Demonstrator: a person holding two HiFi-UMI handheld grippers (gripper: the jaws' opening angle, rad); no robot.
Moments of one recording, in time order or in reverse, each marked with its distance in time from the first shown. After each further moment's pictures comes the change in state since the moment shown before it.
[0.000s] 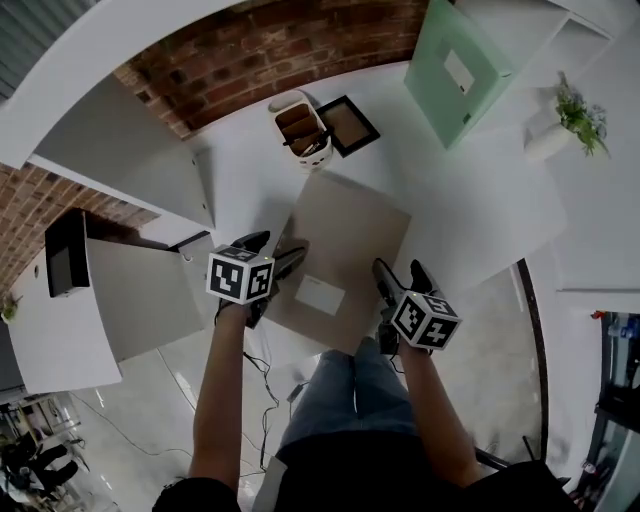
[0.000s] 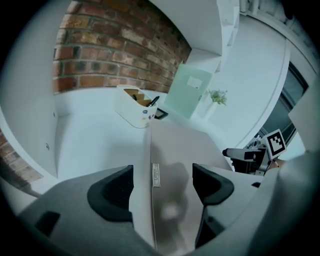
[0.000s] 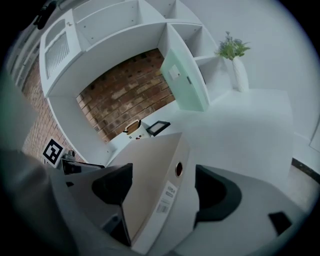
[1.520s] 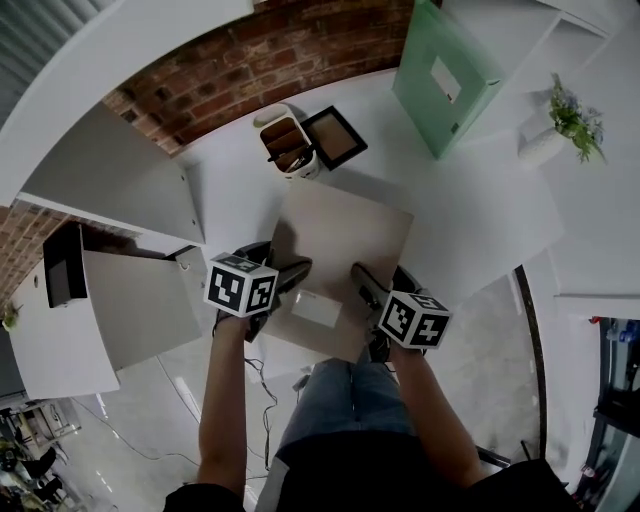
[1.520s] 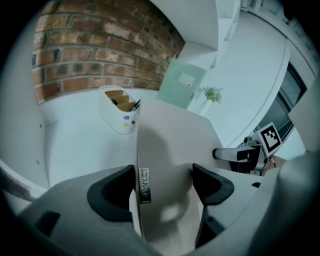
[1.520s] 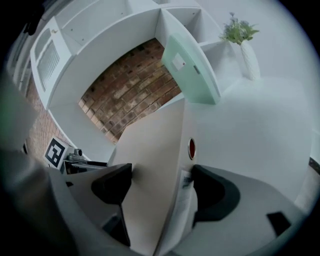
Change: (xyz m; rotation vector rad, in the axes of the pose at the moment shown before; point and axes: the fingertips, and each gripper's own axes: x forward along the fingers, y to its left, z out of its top) left arm 0.012 -0.042 0.028 0.024 0.066 -0.050; right arm 0.015 0.020 0.020 0.054 0.106 0.108
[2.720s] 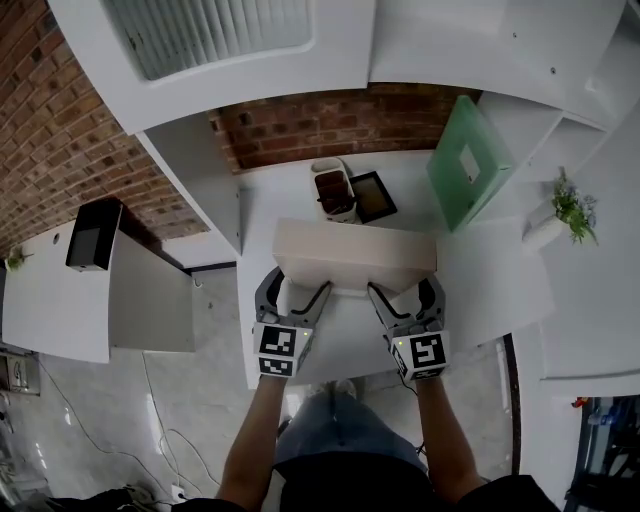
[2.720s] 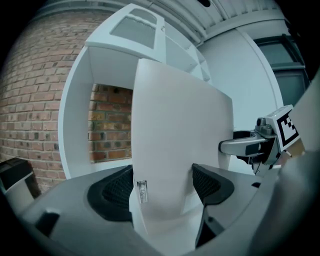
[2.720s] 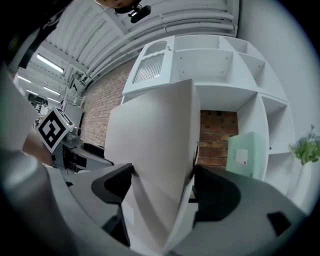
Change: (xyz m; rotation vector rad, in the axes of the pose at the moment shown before) left arm -0.099 -0.036 0.036 0.170 -0.706 0.473; right arm -0.056 0.104 0.096 -0.893 -0.502 0.265
